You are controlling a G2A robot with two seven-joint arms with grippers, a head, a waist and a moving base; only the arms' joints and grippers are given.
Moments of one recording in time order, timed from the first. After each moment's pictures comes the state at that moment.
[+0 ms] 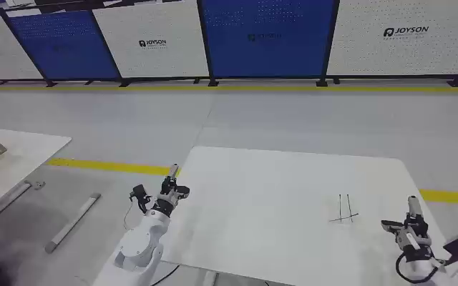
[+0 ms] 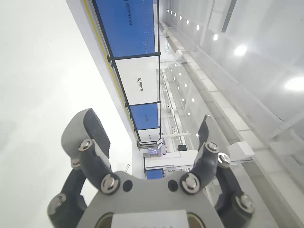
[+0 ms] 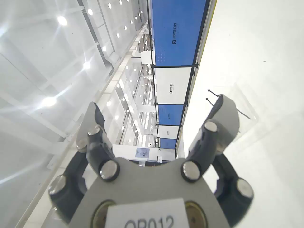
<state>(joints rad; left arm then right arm) 1.73 -1.15 -1.60 -1.80 -0.42 0.00 0.00 -1.73 -1.15 1.60 -1.80 0.42 0.00 0.00</state>
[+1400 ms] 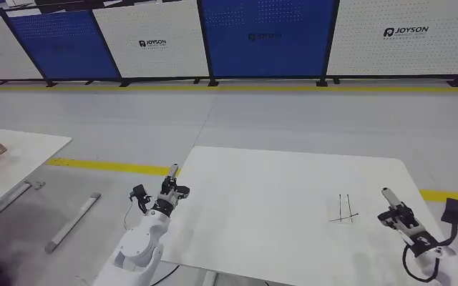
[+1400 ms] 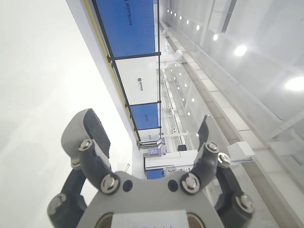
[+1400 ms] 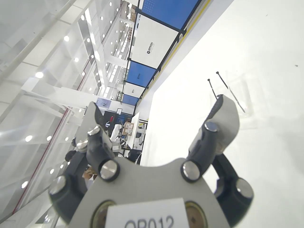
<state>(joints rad) 1.73 -1.15 -1.60 -1.80 -0.42 0.00 0.00 -1.61 -1.09 1.72 -1.83 0.11 0.09 0.53</state>
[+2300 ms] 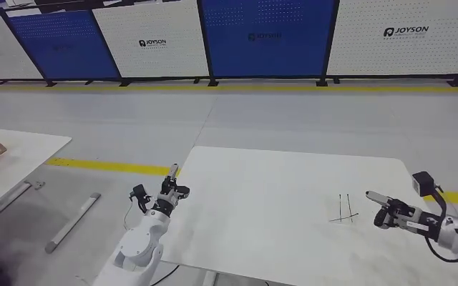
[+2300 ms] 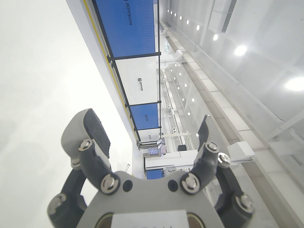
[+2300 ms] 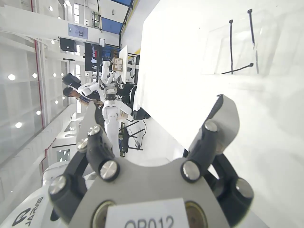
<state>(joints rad) 1.73 -1.15 -1.60 -1.80 -0.42 0.00 0.00 -1.27 -1.03 1.68 -1.57 0.02 0.19 1.27</state>
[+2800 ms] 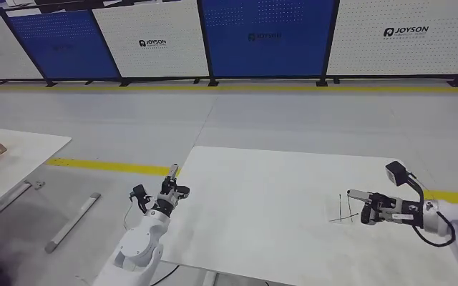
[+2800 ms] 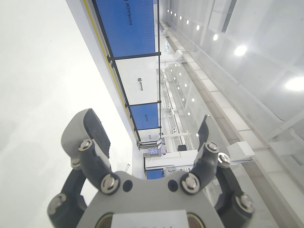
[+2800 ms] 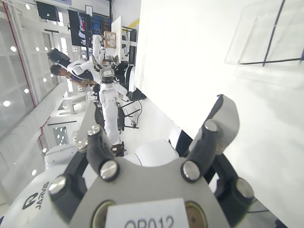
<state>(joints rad) 1.73 -1.15 -1.60 -1.80 -0.42 0.00 0.00 -1.08 -0.99 1.44 -1.48 0.04 0.23 1.39</state>
